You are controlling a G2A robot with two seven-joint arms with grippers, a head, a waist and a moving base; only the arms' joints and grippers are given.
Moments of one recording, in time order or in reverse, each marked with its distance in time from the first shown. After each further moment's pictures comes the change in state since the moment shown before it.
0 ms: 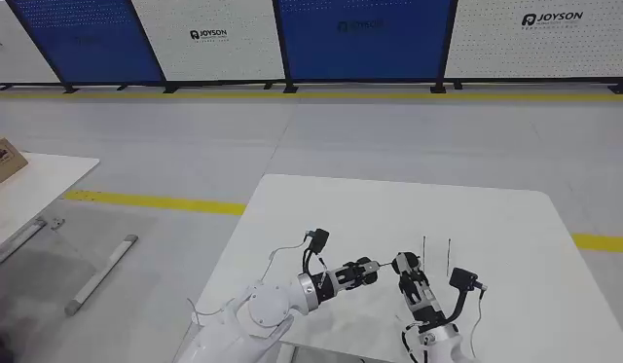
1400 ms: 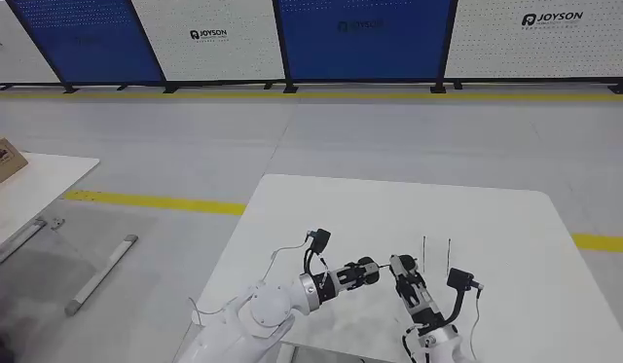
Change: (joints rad) left arm -0.007 0.000 0.011 0.010 -0.004 -0.005 0.005; right arm -0.011 -0.001 0.016 -0.006 0.025 -0.026 0.075
